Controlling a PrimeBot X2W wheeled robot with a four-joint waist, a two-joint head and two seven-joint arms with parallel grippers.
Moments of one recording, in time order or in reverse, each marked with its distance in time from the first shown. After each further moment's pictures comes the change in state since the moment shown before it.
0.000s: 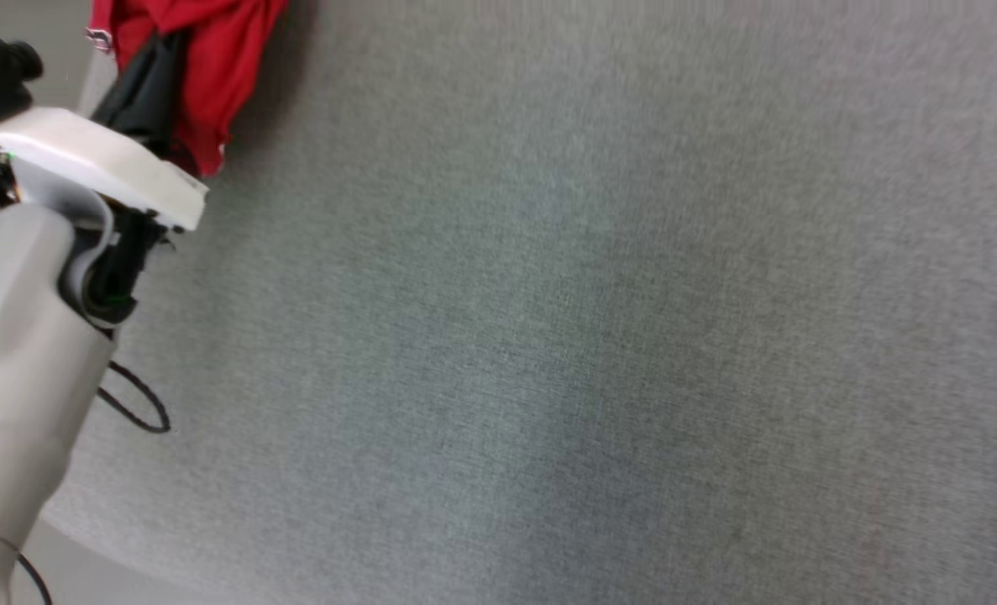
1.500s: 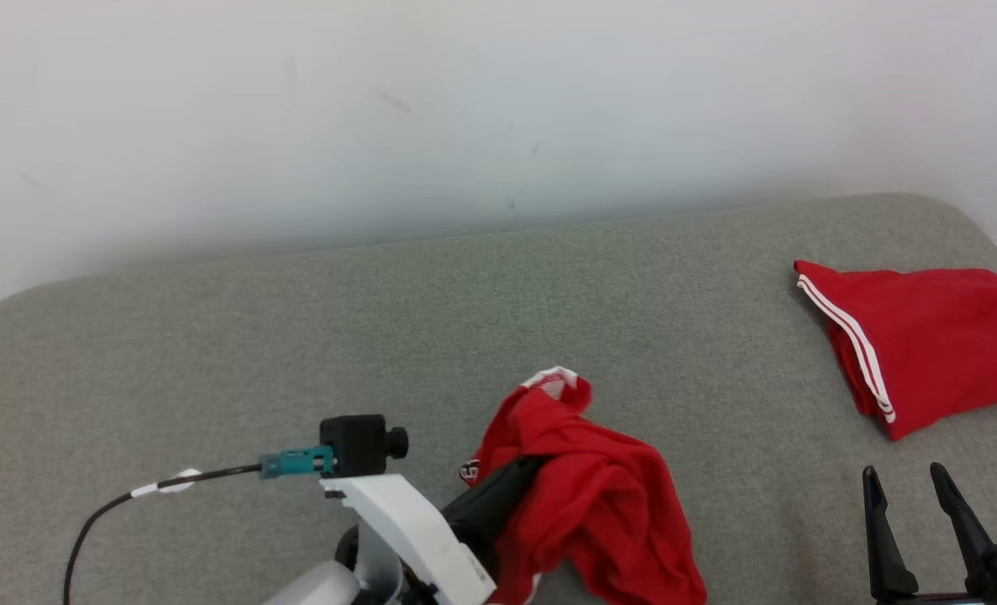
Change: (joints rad) left arm 0.661 -0.089 -0.188 -0.848 -0.325 0.218 0.231; right arm 0.067 0.234 0.173 0.482 0.066 0.002 -0.247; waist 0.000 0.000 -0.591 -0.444
